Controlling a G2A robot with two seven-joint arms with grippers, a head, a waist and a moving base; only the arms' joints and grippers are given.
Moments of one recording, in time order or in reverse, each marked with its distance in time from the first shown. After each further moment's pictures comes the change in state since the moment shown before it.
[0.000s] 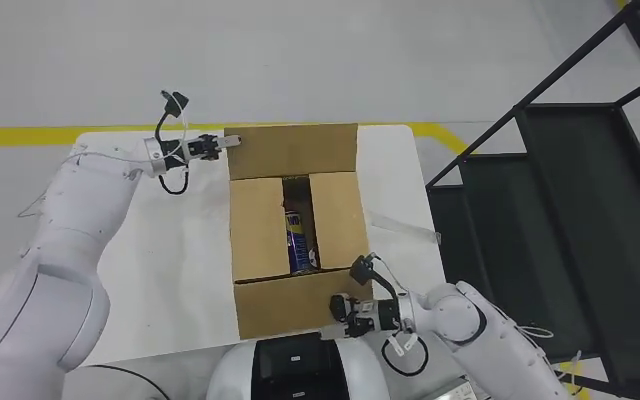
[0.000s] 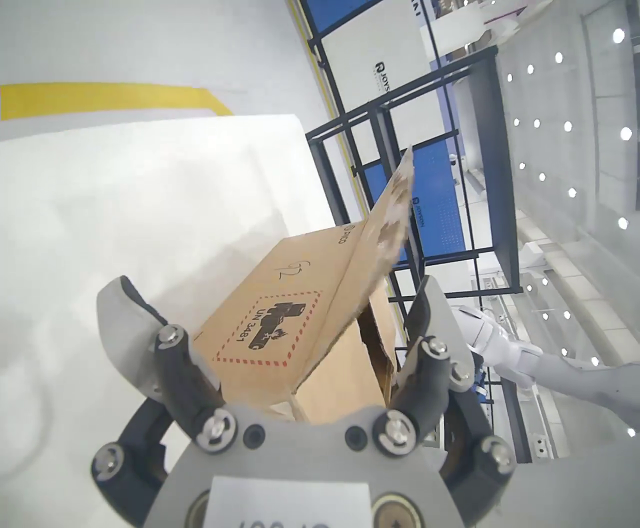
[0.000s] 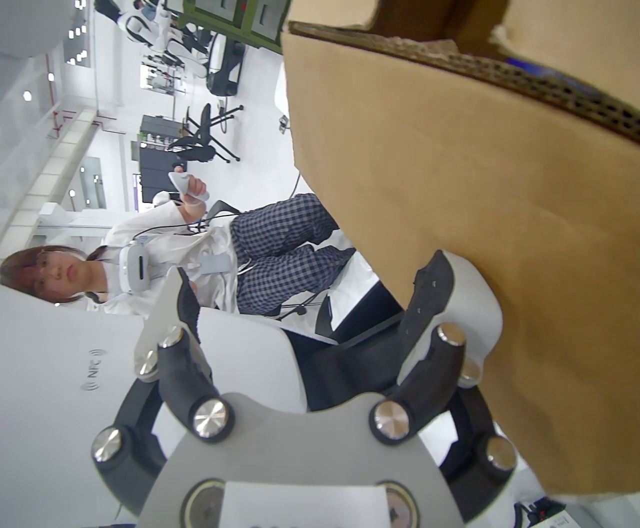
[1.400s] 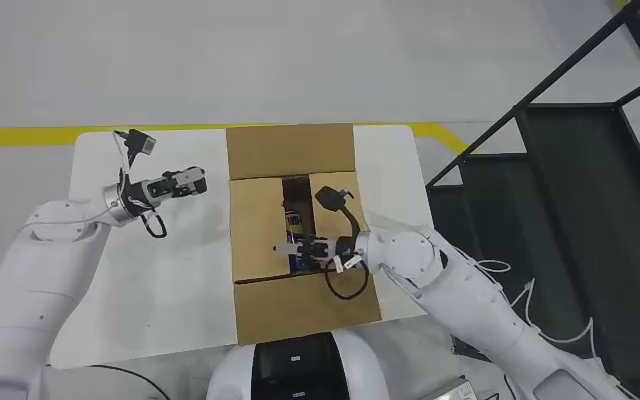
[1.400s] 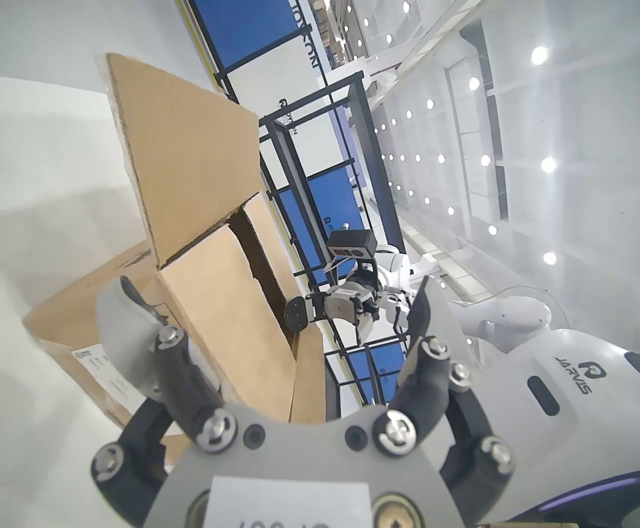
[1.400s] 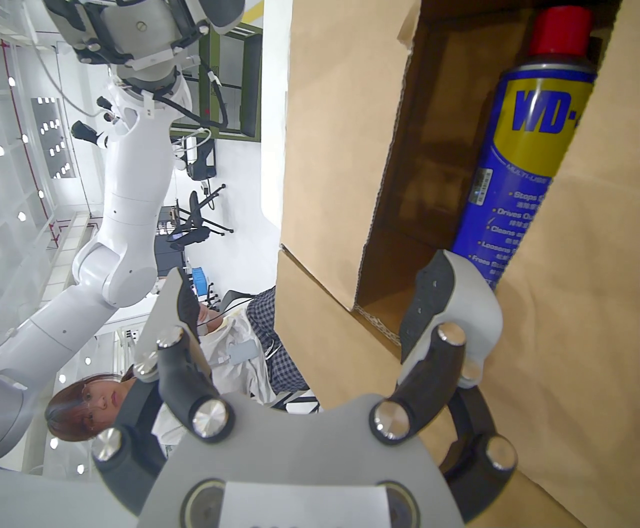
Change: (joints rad) left arm 0.524 0.326 -0.388 -0.764 -0.176 0.186 -0.074; right arm 0.494 -0.098 -0.294 0.087 0.081 0.644 -0.164
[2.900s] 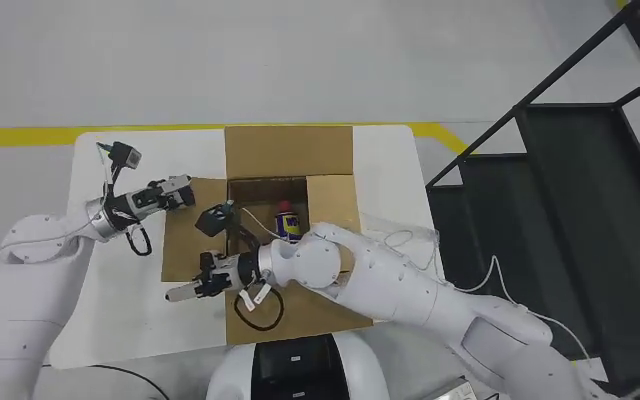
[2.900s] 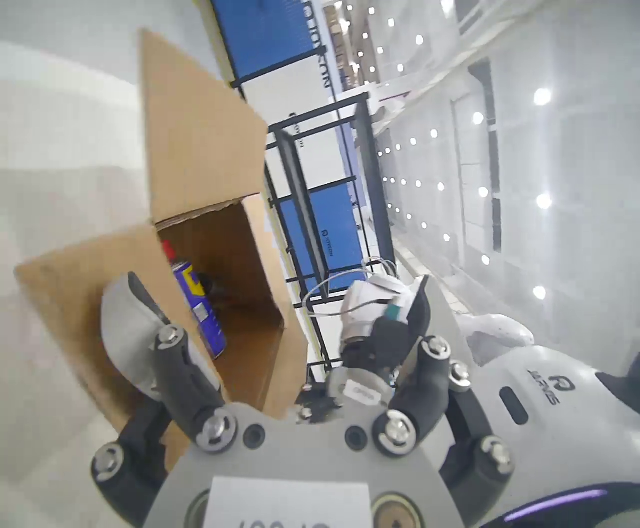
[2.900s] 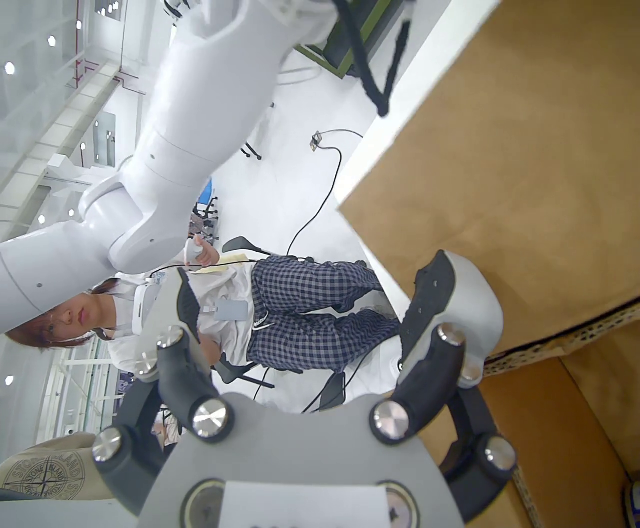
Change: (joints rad) left arm 0.161 0.028 -0.150 -0.146 0.023 0.202 -0.022; right arm 0.312 -0.276 -0.392 0.196 -0.063 -0.284 -0.137
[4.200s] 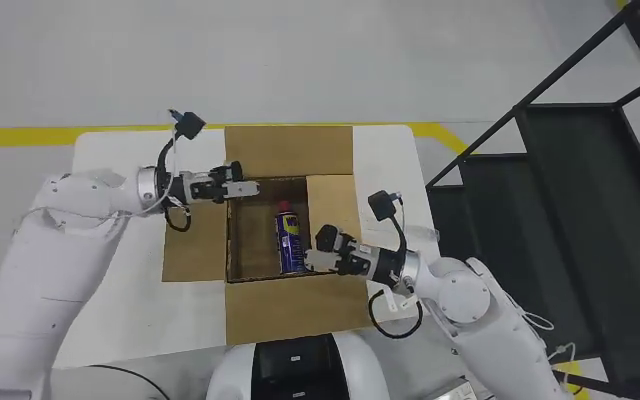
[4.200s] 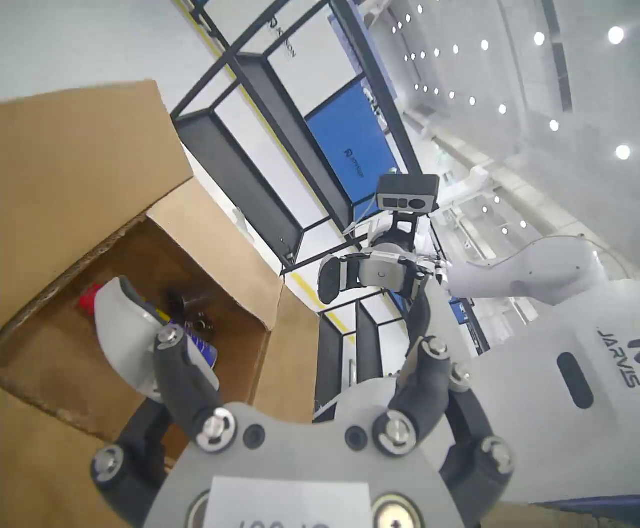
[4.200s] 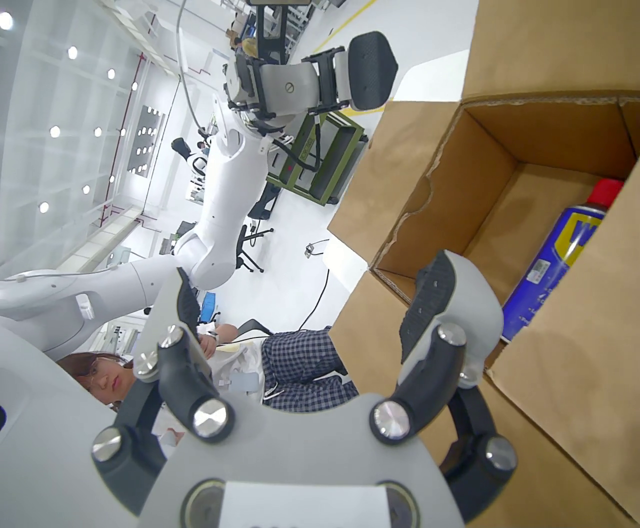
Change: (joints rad) left arm -0.191 -0.065 0.199 -0.273 0.205 0.031 -0.016; right arm -0.763 0.240 0.809 -0.504 -0.005 -0.128 0.079
